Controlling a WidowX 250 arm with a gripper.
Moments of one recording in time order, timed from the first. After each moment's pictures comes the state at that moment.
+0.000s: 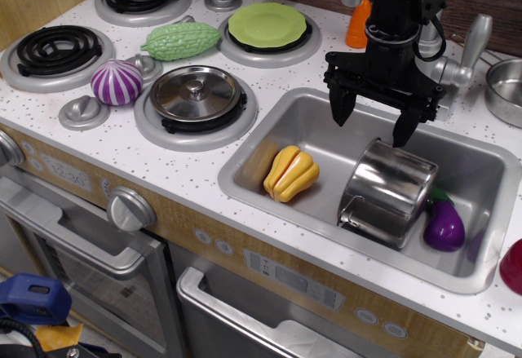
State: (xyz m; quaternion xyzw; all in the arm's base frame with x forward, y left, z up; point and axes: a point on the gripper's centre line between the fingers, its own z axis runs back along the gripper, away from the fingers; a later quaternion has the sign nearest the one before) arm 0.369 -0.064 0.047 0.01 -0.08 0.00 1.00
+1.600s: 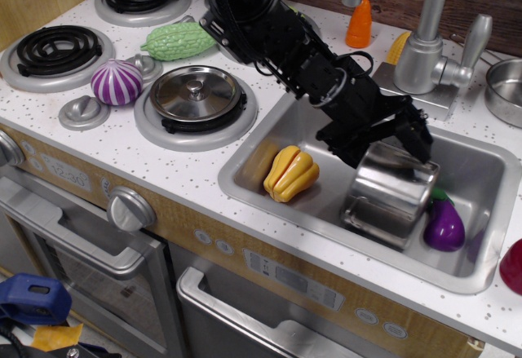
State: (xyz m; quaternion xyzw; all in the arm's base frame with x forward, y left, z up) arm 0.368 -0.095 0.011 -0.36 -0.14 0.10 0.92
